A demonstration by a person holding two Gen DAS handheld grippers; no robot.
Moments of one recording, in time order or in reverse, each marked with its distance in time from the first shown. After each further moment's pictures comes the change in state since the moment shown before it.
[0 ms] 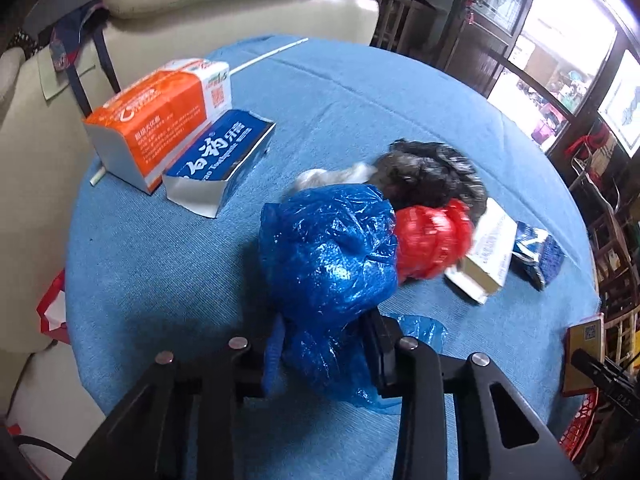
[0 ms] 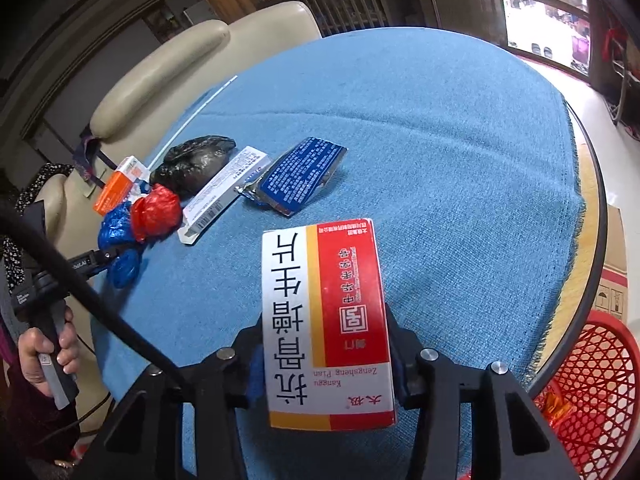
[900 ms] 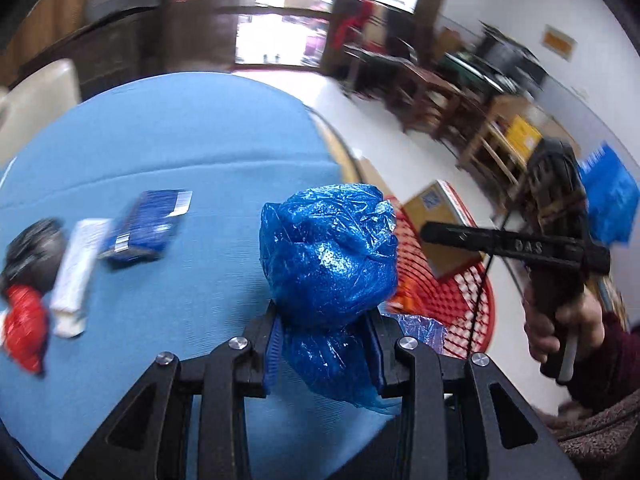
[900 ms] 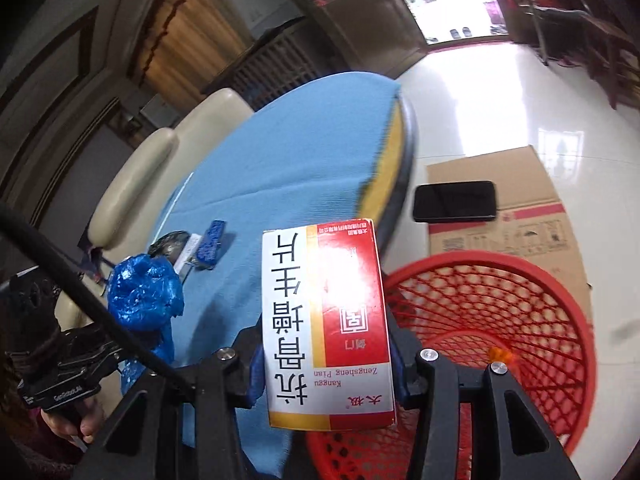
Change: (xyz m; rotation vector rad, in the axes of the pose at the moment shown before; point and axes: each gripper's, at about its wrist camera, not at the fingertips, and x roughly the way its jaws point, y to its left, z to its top) left arm -0.053 -0.268 -0.089 0.738 0.098 -0.517; right arm -0.116 -0.138 -0.063 0.335 -0.211 0.006
